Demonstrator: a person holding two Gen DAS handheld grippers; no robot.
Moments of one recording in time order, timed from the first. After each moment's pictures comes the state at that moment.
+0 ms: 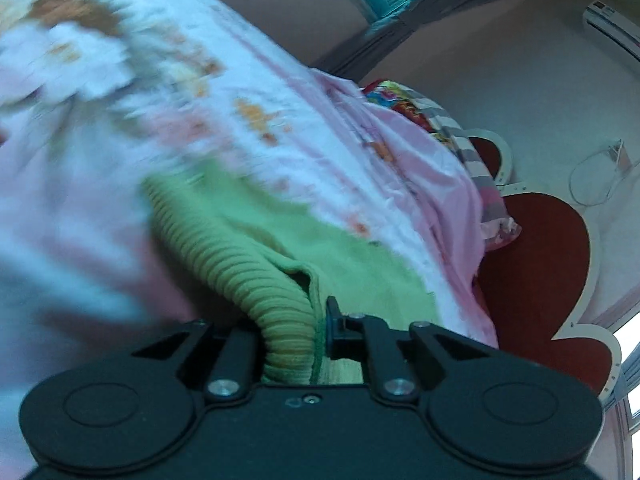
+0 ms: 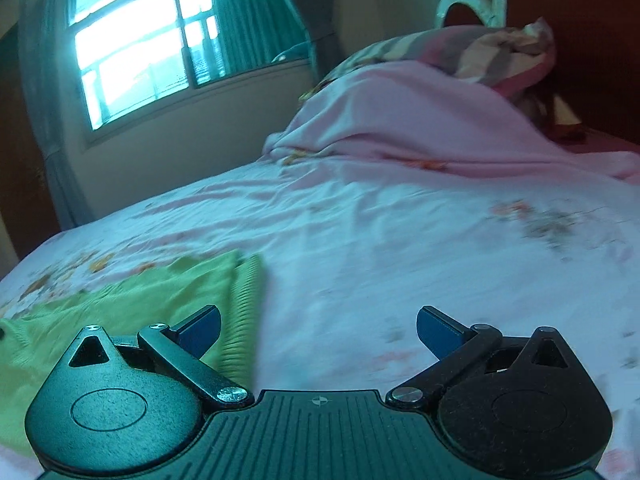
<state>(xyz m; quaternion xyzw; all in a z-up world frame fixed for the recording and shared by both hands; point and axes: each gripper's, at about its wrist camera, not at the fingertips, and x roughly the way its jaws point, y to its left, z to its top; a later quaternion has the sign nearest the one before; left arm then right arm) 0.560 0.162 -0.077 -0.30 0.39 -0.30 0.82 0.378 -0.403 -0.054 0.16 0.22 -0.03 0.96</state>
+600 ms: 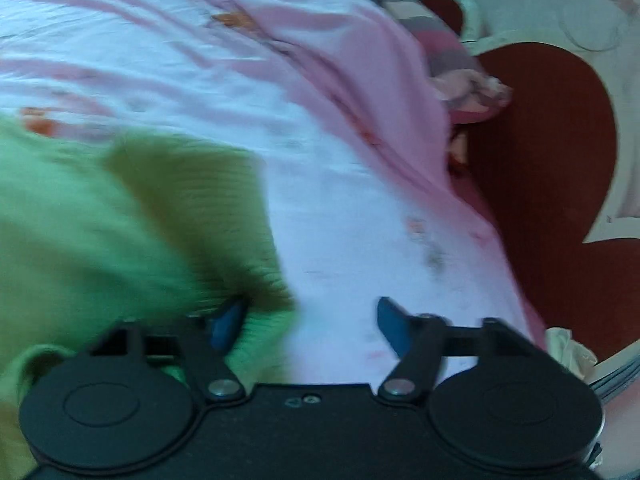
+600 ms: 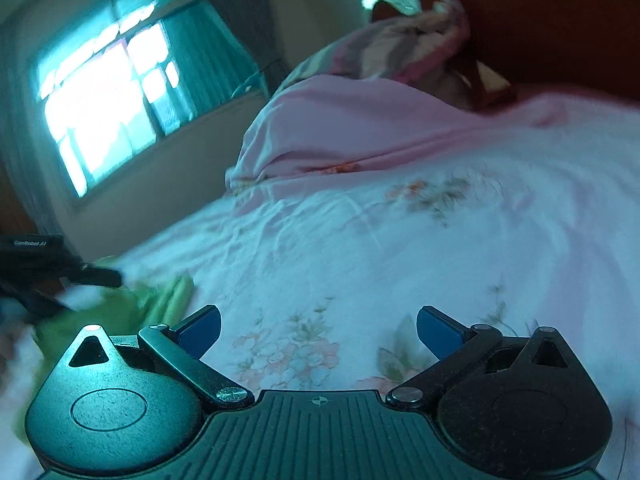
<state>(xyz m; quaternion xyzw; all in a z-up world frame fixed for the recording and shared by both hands) 0.535 -0.218 -0.048 -0.15 0.45 -0.35 0.81 0.304 -0.511 -0.085 0.28 0.18 -0.04 0.94</state>
